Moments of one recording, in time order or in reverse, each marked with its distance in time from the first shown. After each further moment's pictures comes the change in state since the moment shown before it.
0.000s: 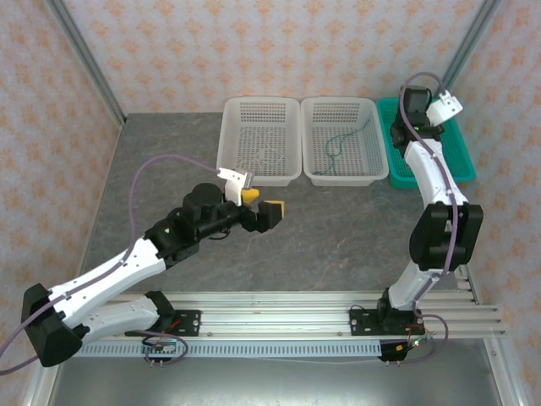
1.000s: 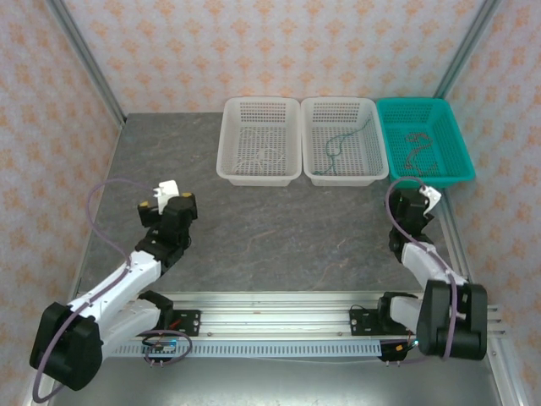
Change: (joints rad) left arm 0.451 -0.054 -0.412 0.128 -0.855 0.270; right arm -0.074 -0.576 -1.181 0.649 -0.404 -0.303
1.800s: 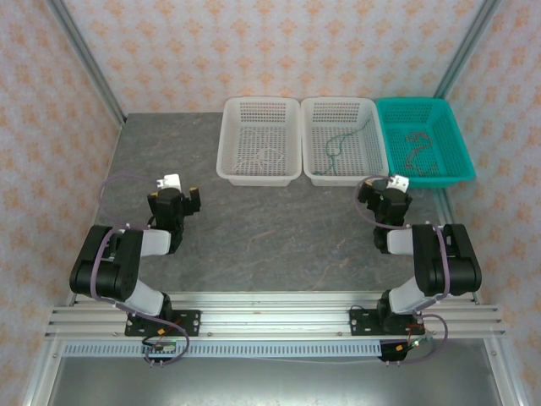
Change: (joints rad) left arm 0.270 0.556 -0.035 0.647 0.470 0.126; right arm 0.123 0.361 -0.008 0.496 -0.120 -0.228
